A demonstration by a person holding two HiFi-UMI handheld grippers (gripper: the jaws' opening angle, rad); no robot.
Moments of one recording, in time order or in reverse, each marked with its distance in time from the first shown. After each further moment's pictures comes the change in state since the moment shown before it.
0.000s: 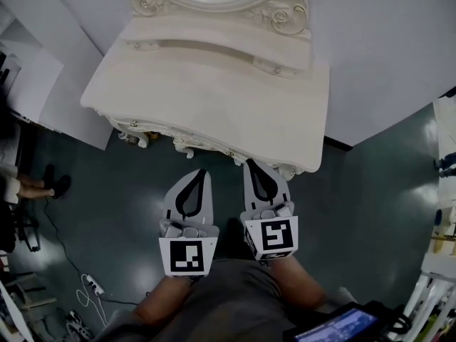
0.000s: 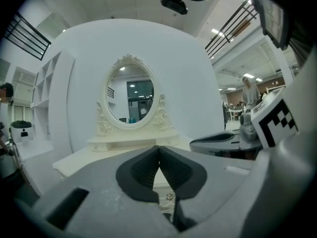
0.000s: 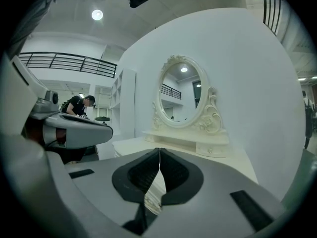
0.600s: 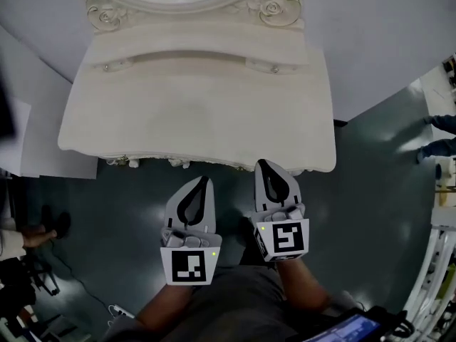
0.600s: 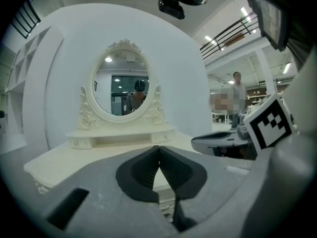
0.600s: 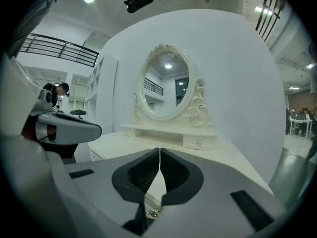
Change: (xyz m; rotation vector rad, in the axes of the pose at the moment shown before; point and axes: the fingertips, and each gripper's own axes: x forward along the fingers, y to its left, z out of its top) left arm 0.071 0.060 -0.025 -0.004 0.032 -0.235; right arm 0.073 -0.022 -0.016 0.038 0.053 -0.258
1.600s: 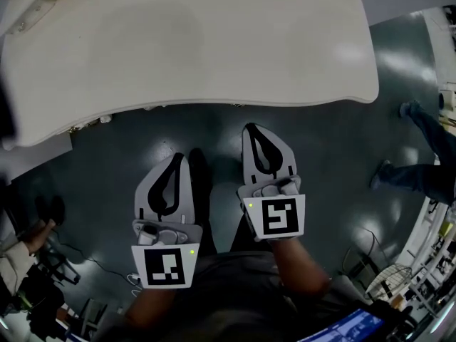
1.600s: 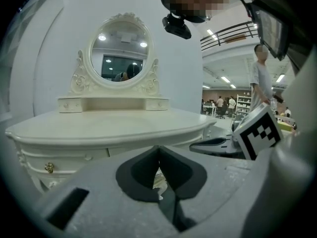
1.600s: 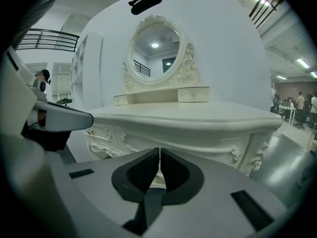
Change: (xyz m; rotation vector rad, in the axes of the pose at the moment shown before) left arm 0.002 -0.007 -0.142 -0.042 0.172 -0.159; right arm -0.004 0.020 -0.173 0.093 0.227 -0.119
